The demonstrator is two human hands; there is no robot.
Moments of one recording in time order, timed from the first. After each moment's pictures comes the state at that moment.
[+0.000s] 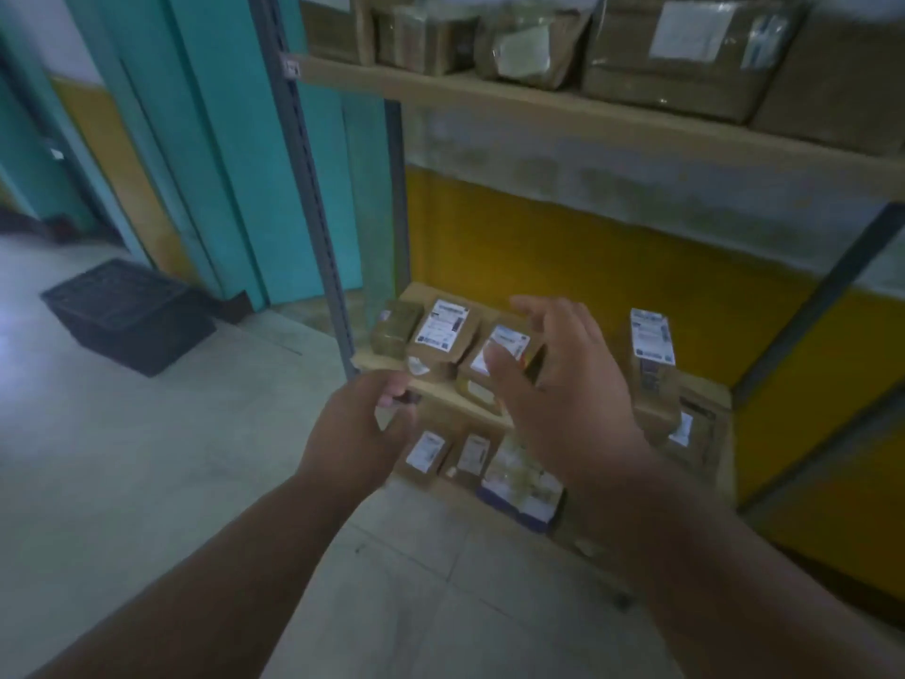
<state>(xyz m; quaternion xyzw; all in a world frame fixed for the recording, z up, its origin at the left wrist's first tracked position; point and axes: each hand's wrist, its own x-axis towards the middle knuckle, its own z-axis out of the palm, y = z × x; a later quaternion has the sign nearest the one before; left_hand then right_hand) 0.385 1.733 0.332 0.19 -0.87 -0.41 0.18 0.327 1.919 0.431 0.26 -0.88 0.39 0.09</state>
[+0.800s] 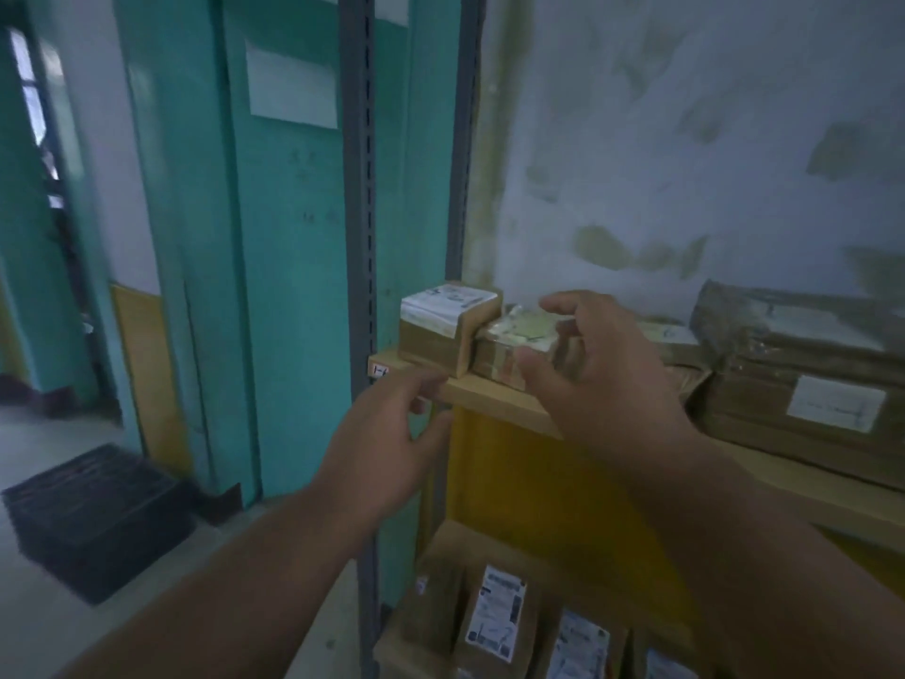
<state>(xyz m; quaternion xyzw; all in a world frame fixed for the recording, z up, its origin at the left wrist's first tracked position) 0.204 1.541 0.531 0.04 -0.87 -0.34 0.36 0.153 1.729 0.618 0.32 -0.84 0.35 0.25</state>
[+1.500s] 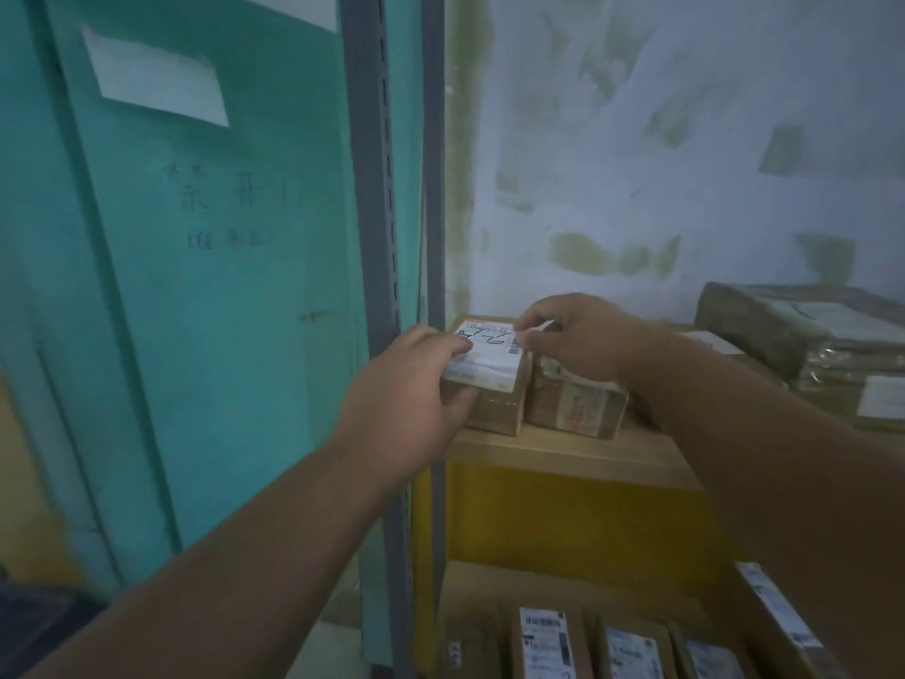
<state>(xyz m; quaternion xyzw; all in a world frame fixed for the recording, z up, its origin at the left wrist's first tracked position) 0.121 1.430 0.596 -0.11 -0.91 -0.22 0.34 0.034 1.627 0.658 0.21 -0.94 0.24 0.11</state>
